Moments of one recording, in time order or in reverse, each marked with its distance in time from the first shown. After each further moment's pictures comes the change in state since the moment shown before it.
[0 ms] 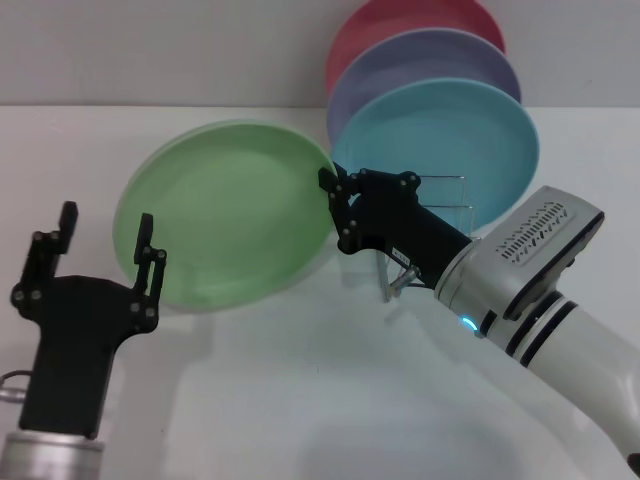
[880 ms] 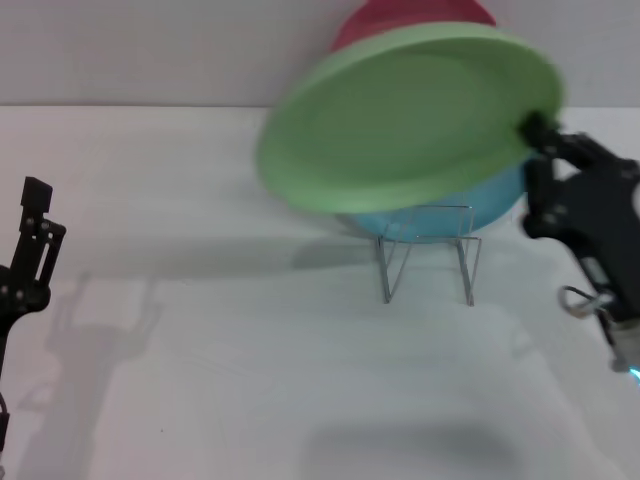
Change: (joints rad) left arm -0.051 -0.003 -0.077 0.330 0.072 0.239 -0.631; right arm -0.288 -0.014 0.048 -0.066 0.004 -0.633 0.009
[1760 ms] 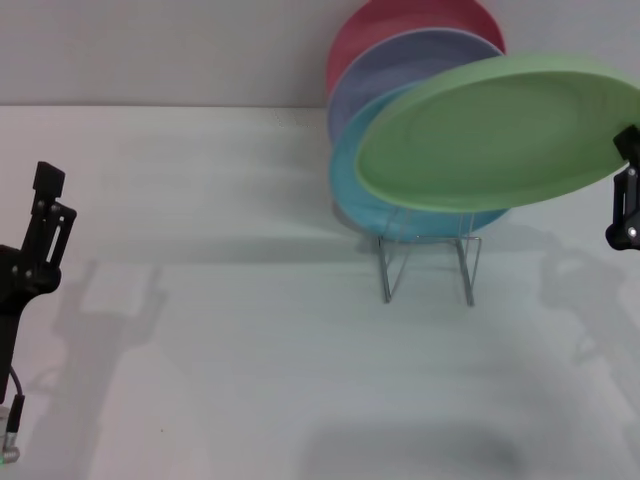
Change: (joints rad) left arm -0.034 0.001 -0.024 0.005 0.000 -0.052 -0.093; right arm -0.064 0.005 0.069 -0.179 0.003 -0.052 -0.047
